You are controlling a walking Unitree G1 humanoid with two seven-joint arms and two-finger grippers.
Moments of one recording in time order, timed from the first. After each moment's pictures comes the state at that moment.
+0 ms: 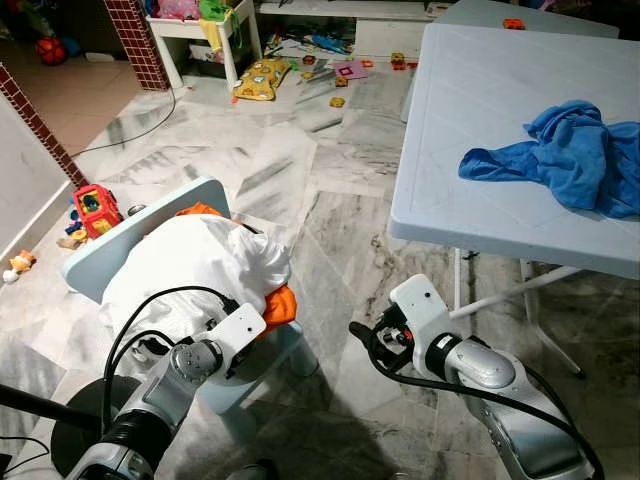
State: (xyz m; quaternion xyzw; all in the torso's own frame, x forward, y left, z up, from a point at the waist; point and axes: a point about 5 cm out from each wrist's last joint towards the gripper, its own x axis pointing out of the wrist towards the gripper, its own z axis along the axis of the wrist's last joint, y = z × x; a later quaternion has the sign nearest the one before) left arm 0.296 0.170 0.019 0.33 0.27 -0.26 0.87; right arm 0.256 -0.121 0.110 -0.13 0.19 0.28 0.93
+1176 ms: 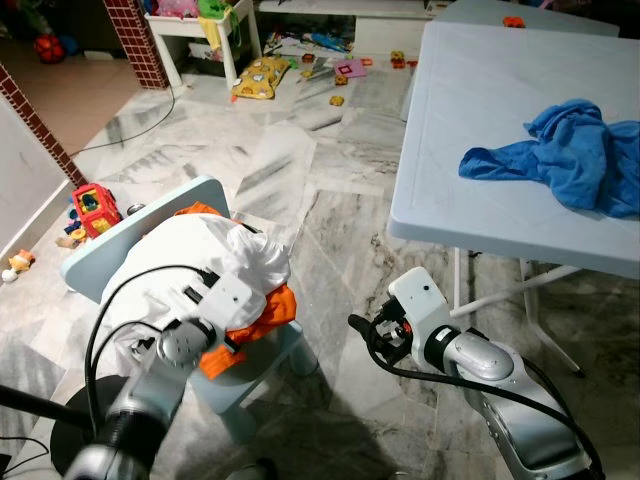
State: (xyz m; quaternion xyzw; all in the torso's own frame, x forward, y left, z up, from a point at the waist) left arm 0.304 0.173 0.050 0.27 0.19 -0.19 0.93; right arm 0.262 -0.121 0.114 -0.14 0.18 0.28 0.93
